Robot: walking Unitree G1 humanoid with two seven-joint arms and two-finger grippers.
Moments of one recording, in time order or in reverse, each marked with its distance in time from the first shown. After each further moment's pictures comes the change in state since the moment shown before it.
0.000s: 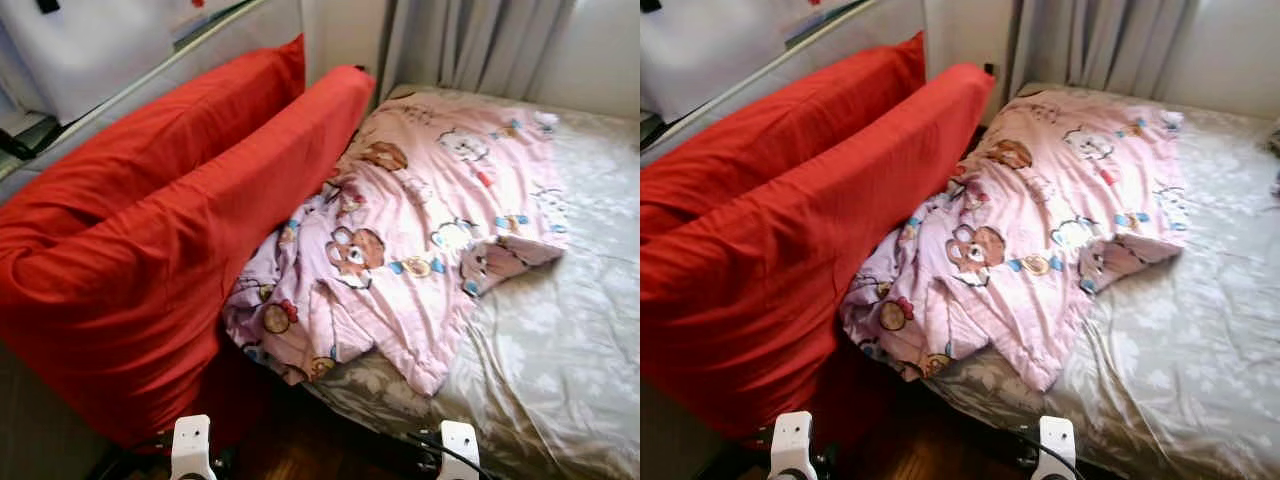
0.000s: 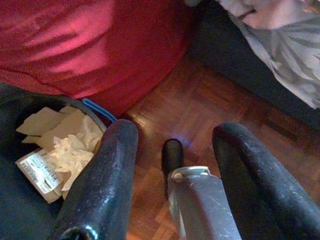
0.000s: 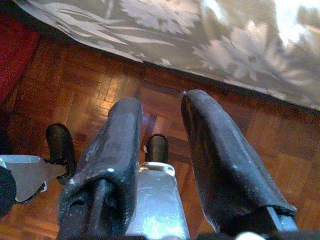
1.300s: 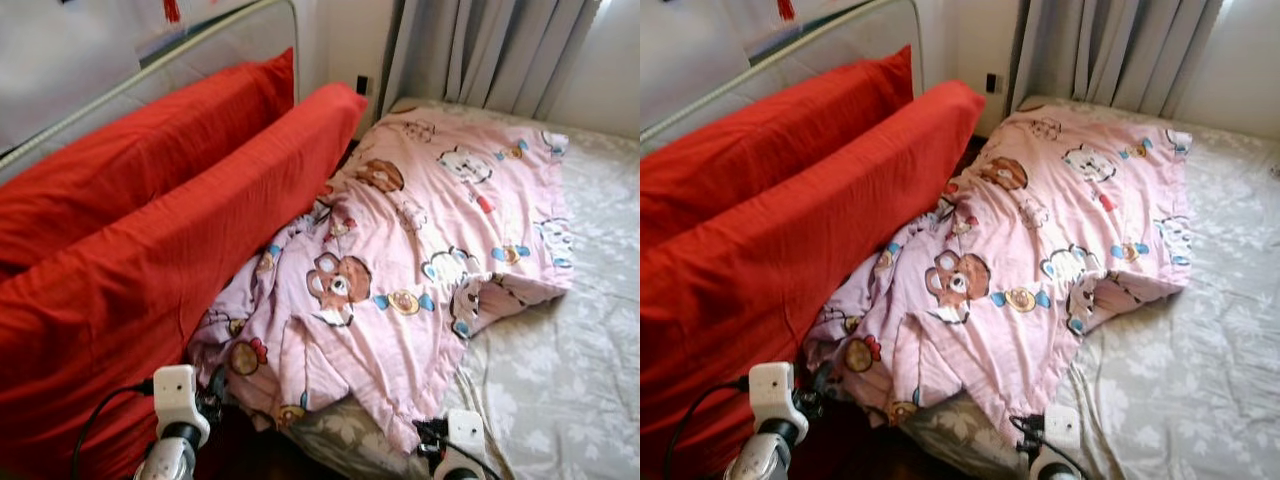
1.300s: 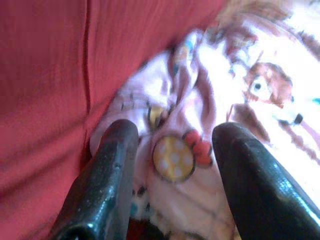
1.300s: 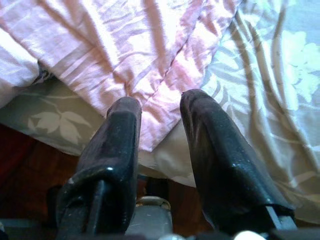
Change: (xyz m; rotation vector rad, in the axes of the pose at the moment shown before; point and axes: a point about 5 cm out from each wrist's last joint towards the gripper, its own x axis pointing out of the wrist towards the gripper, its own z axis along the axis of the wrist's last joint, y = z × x) left arm -0.034 0.000 0.080 0.011 -0.651 -0.095; right arm -0.006 0.000 0.018 0.027 -0.269 0.059
